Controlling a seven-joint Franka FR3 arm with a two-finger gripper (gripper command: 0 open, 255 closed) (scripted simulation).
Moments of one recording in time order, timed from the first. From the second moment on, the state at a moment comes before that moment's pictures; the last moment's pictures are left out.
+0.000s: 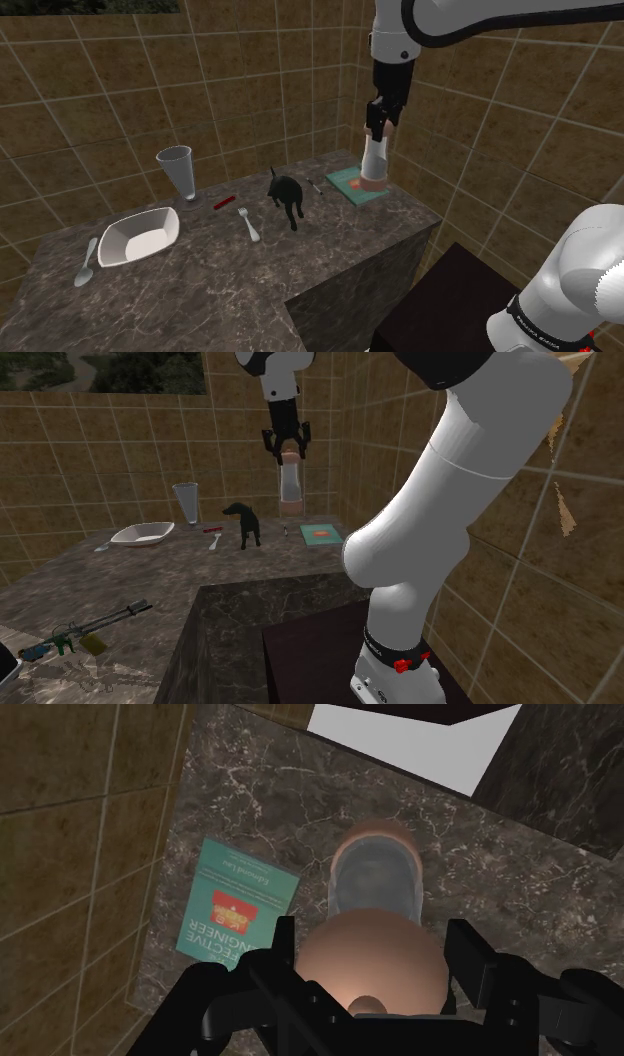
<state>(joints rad) 0.04 -0.43 0.22 -2.05 -0.09 1.65 0.09</state>
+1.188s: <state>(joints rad) 0.11 -0.47 0.37 -1.93 -0.02 1.48 0.27</state>
